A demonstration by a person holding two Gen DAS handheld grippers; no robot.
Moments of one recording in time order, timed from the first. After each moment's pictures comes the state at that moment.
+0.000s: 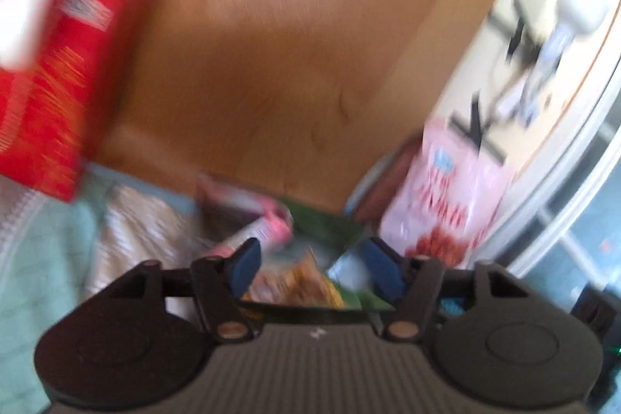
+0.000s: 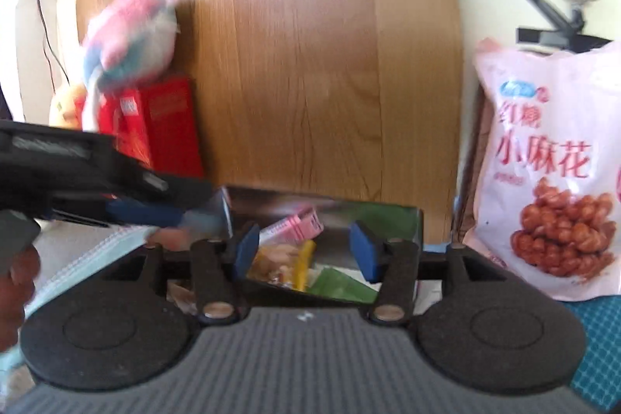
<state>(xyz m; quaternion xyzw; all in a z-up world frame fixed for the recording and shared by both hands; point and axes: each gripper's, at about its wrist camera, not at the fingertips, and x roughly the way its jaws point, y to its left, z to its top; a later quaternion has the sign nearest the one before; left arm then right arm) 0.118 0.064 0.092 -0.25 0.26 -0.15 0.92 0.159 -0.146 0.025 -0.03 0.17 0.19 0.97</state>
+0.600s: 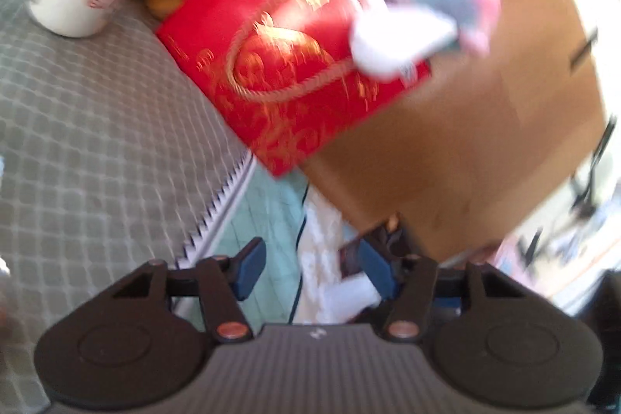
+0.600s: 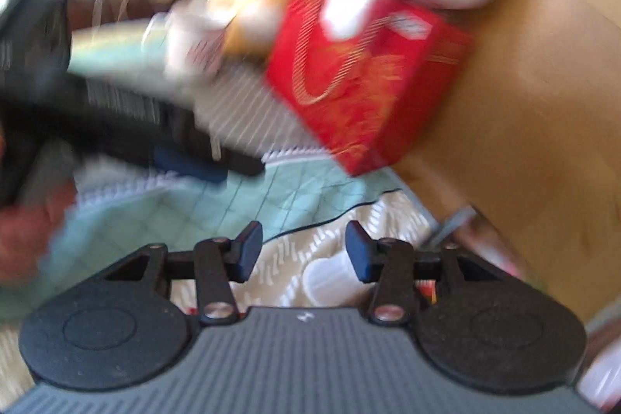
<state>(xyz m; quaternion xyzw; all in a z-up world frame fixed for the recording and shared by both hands) 0.031 0.195 0.005 -0.45 0.20 -0.02 0.87 0.163 0.038 0.002 -0.36 0.25 0.39 0.81</state>
